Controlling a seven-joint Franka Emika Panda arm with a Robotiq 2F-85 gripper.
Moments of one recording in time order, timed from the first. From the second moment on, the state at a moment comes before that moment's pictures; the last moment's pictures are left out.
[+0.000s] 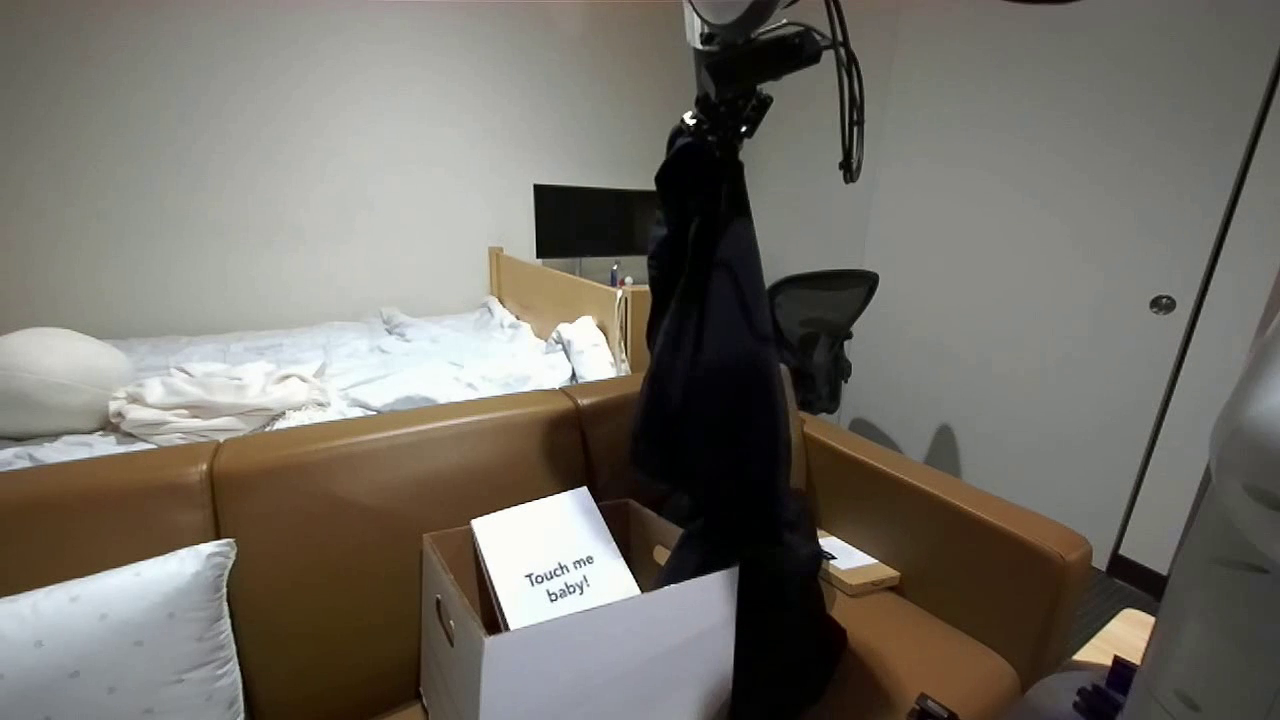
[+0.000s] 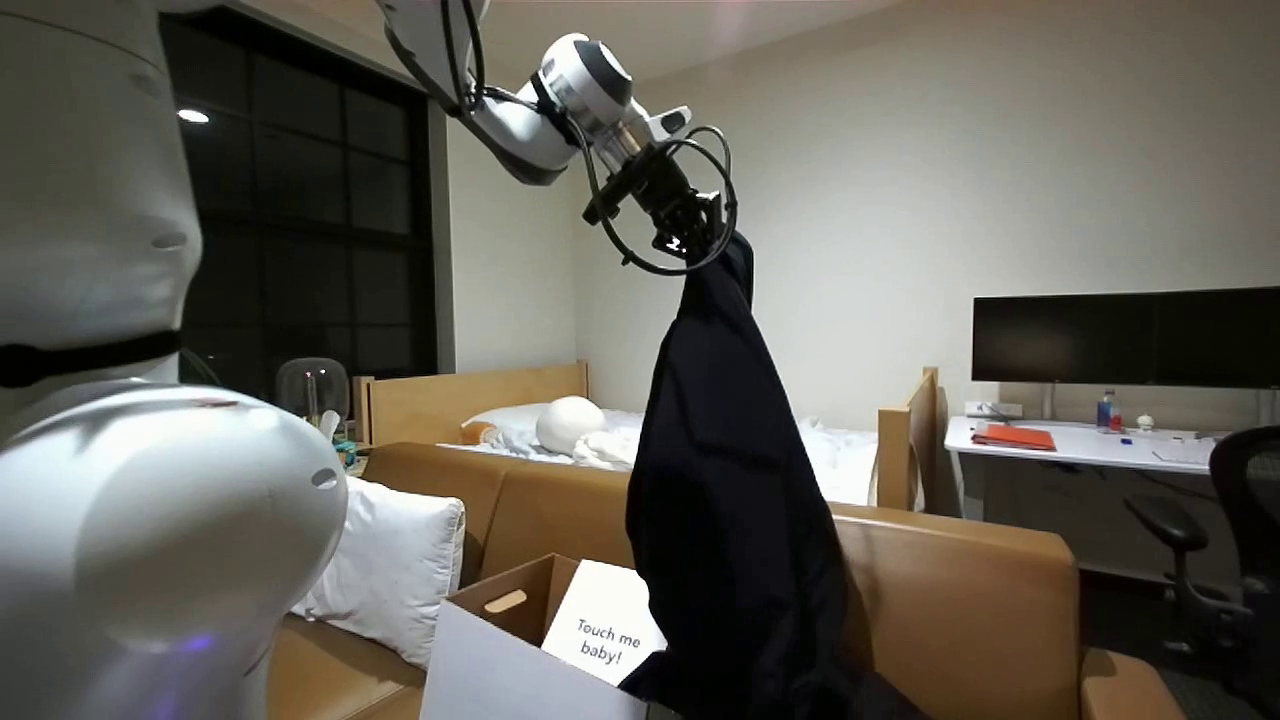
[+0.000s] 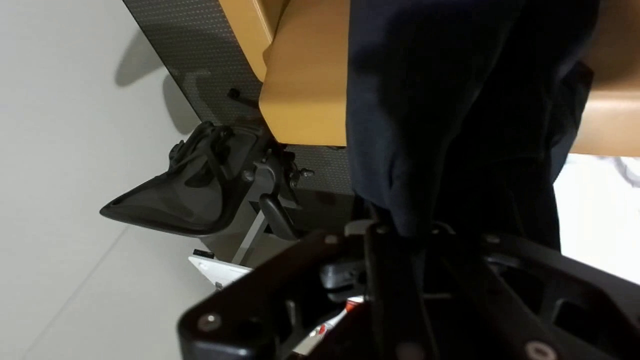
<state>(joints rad) 0.07 -0.12 -0.02 -1.80 -0.58 2.05 0.50</state>
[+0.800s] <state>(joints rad) 0.05 -0.10 0.03 -1.52 -0.77 2.08 0.50</state>
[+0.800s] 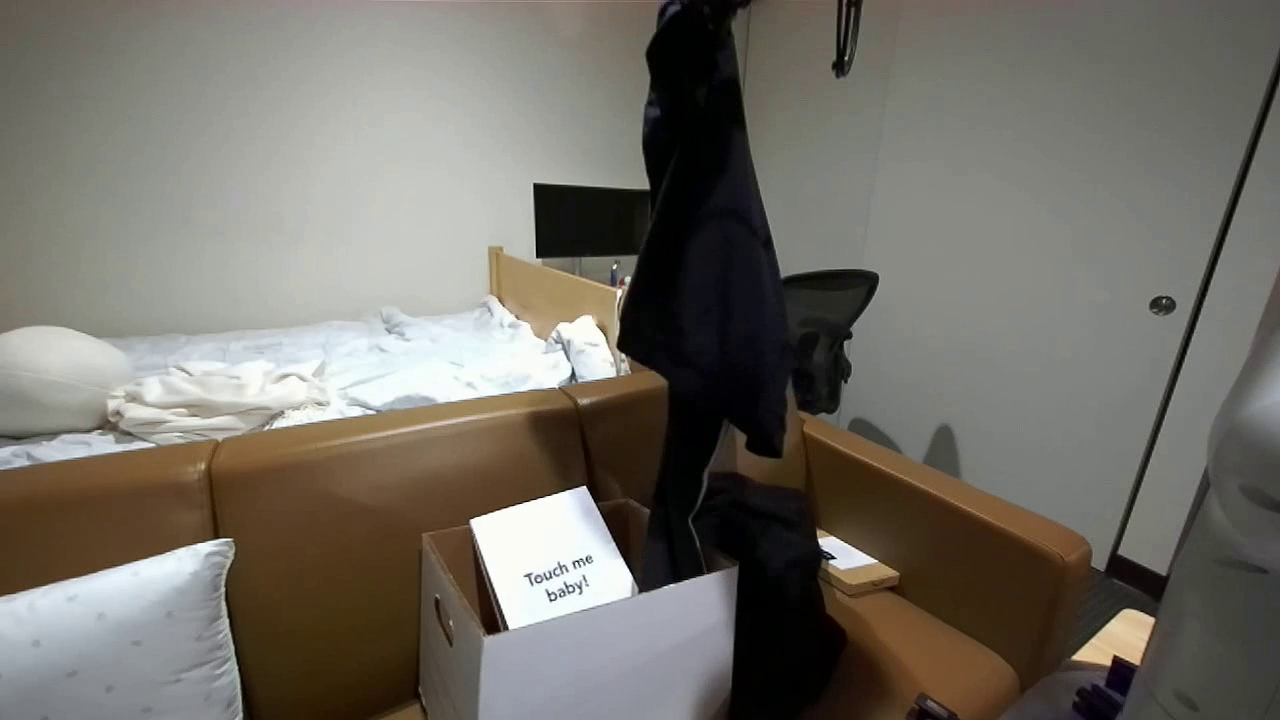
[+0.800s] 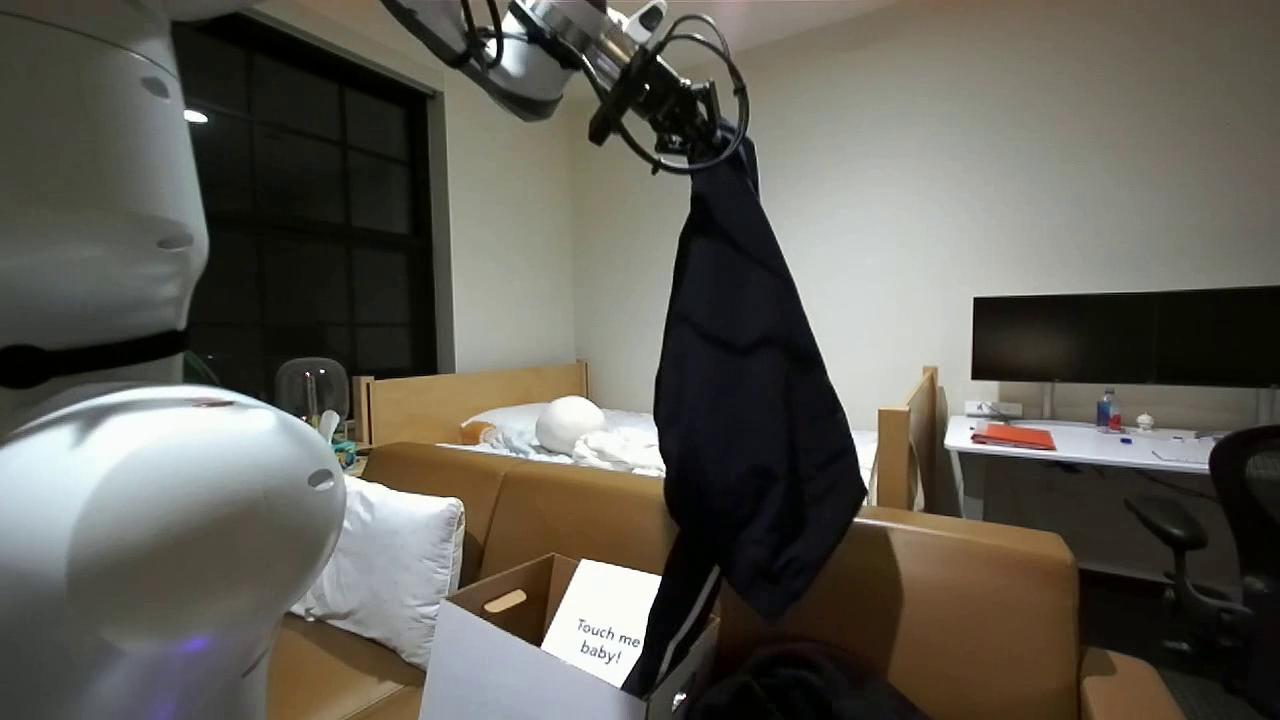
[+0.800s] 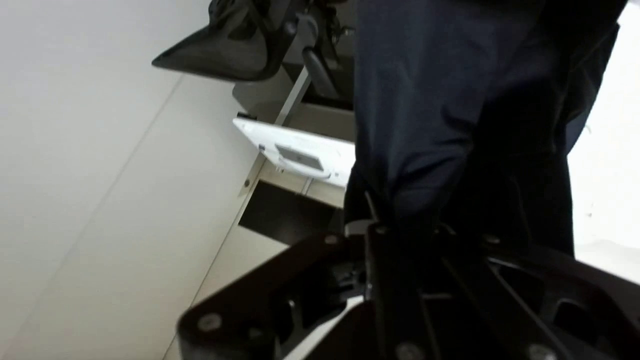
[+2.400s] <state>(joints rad) 0.19 0.10 0.19 -1.46 -1.03 2.14 0.94</state>
